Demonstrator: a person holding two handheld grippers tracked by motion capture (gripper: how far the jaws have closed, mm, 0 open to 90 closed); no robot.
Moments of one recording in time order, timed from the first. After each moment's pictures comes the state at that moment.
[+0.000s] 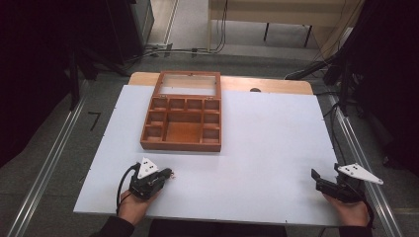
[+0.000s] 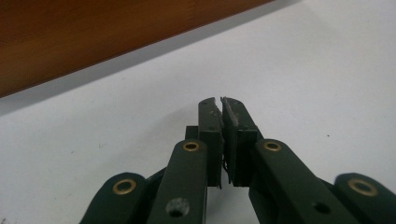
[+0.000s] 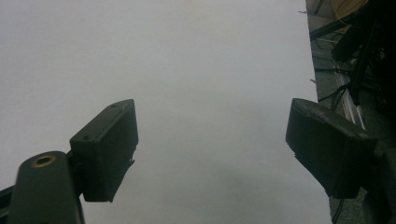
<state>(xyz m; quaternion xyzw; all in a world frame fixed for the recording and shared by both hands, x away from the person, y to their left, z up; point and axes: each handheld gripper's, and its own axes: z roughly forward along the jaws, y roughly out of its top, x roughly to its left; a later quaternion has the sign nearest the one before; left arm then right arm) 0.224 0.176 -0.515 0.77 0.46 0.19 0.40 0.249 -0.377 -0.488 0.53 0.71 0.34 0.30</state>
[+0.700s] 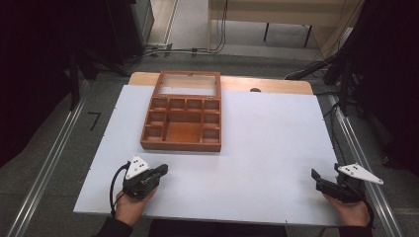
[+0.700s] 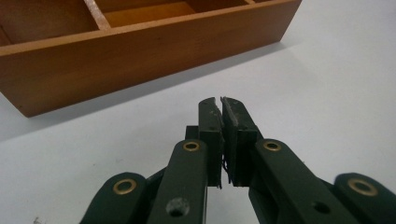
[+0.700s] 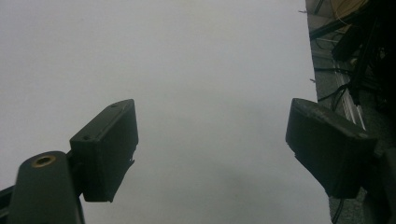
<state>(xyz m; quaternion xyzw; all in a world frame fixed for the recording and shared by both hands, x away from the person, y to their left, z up) 0.216 0.187 -0.498 0.73 0.47 0.20 0.45 0.249 -0.378 -0.489 0.53 0.71 0.34 0.30</state>
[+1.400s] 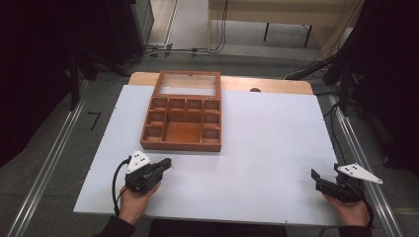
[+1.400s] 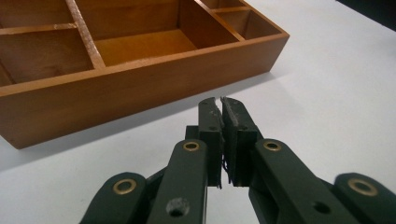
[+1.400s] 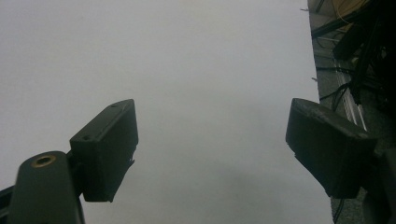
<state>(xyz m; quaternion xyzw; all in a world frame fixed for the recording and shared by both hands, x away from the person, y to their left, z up) 0.225 0.179 -0.483 0.71 0.48 0.20 0.47 0.250 -0.378 -0.490 0.53 0.72 0.34 0.30</state>
